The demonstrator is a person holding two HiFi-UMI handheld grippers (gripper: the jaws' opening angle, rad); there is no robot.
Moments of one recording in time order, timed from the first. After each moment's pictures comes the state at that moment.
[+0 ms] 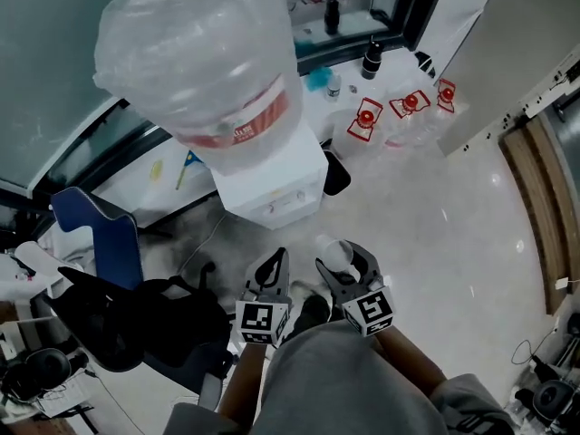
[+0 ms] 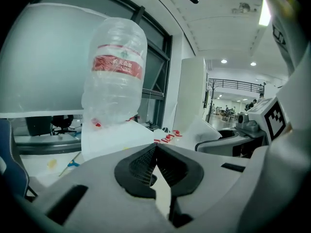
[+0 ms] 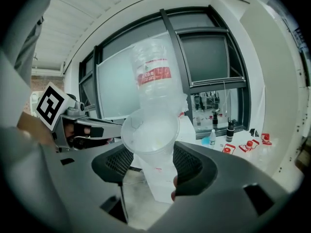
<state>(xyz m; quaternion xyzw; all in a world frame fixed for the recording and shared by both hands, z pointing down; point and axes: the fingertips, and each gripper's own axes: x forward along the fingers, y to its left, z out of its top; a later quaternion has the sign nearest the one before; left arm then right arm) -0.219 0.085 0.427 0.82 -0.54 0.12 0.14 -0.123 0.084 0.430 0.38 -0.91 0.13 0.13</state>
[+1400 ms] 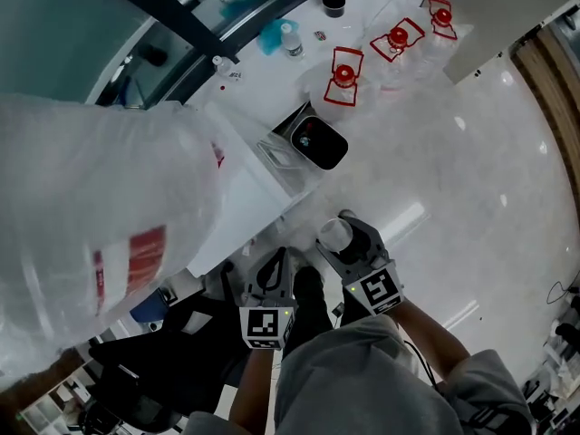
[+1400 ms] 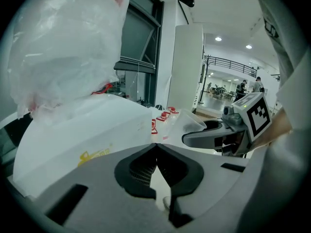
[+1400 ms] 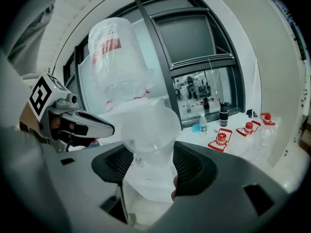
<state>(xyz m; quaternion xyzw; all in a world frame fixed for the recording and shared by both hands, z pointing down) -0.153 -0.058 0.543 0.83 -0.47 0.24 0.18 -0.062 -0.077 0.557 0.40 -0.88 0.21 0.13</state>
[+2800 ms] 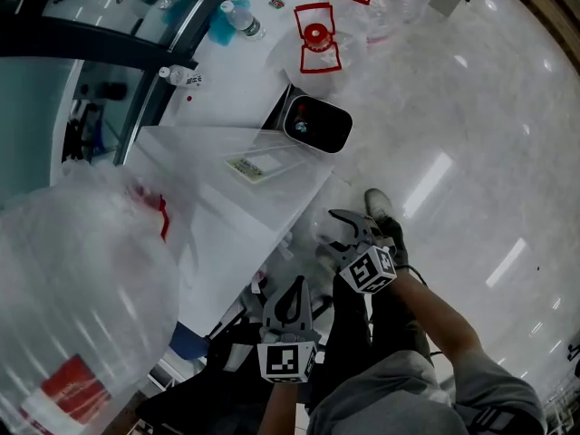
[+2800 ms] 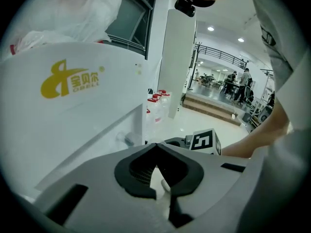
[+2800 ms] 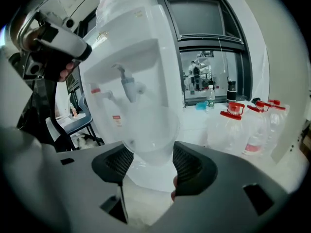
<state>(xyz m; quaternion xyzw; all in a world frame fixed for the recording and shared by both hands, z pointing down) -0.170 -0.032 0.649 0.84 -0.39 0.31 0.21 -0.126 -0.073 0.791 0.39 -0.88 0.17 0.22</state>
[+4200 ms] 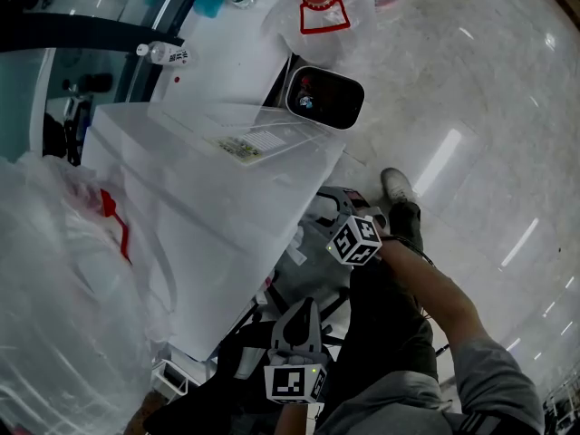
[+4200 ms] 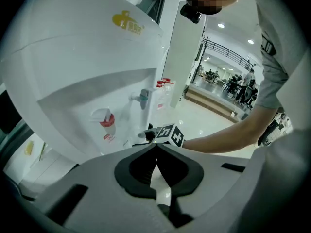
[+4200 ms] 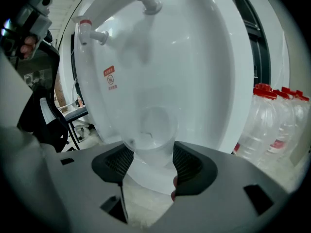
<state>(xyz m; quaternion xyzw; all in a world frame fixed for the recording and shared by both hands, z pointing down) -0.231 0.025 0.711 0.82 -0.39 0.34 0.27 -0.212 -0.091 0.913 0.34 -0.89 0.17 0.25</state>
